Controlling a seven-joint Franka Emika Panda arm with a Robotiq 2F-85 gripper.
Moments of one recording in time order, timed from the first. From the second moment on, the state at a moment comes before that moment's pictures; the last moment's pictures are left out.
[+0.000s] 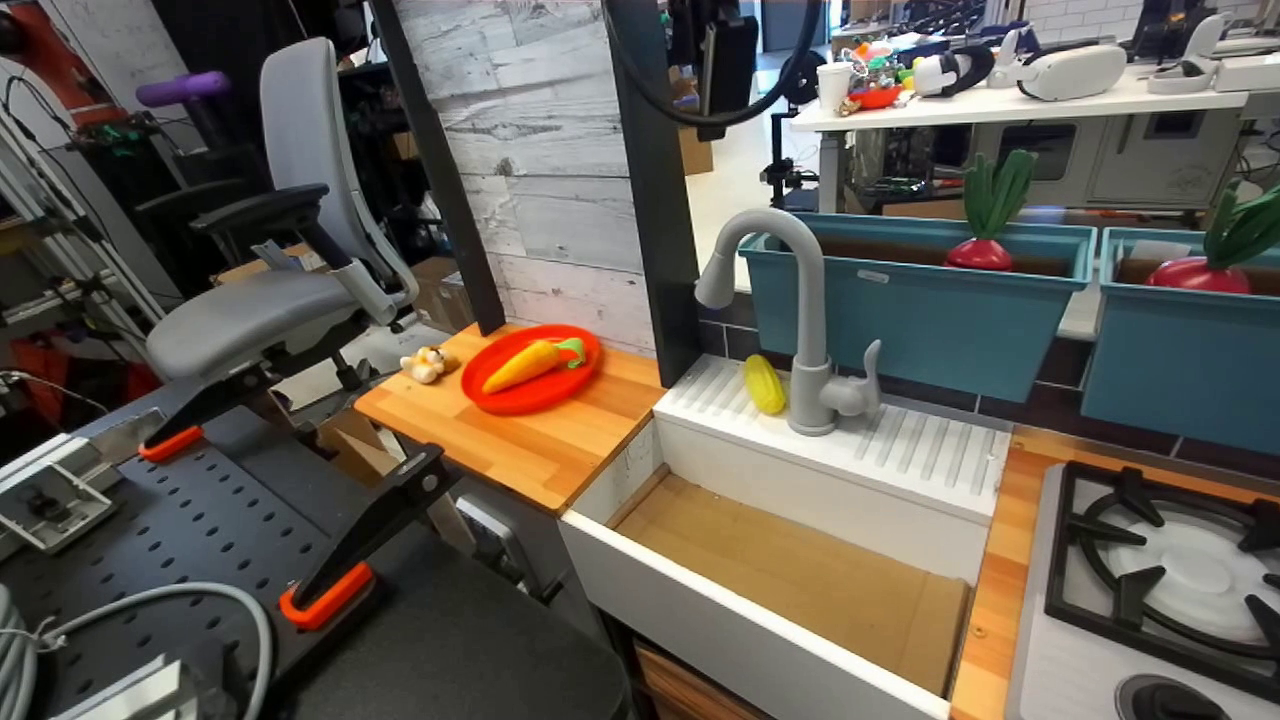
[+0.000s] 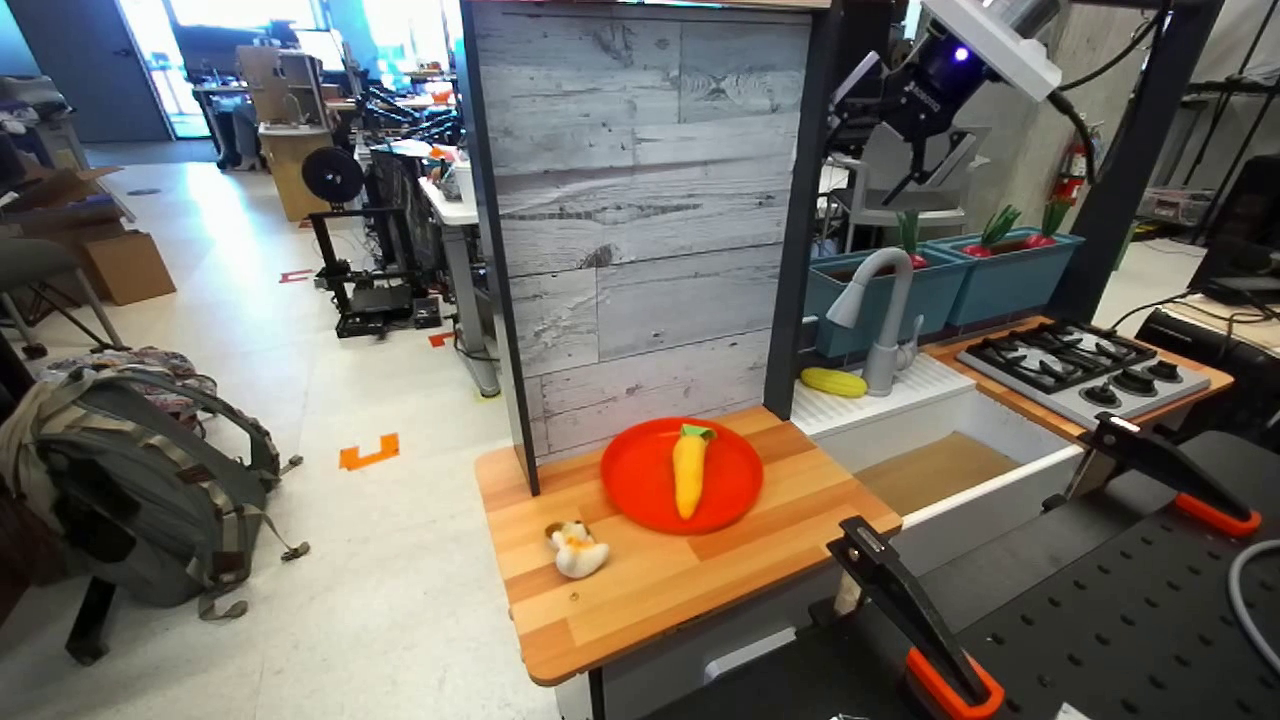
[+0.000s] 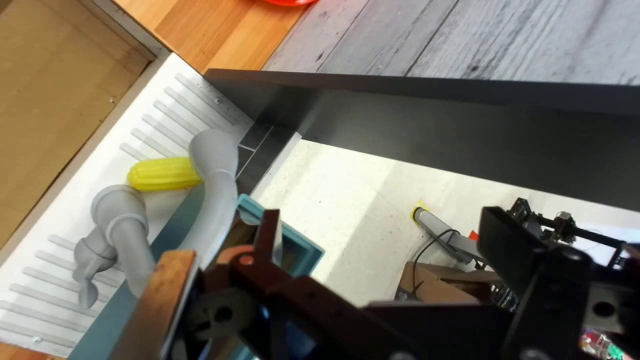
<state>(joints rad) -0.33 0.53 0.04 -1.82 0.80 2.42 -0.13</state>
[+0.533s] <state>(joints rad) -0.30 0.35 -0.05 -2.14 0.61 2.35 -0.22</state>
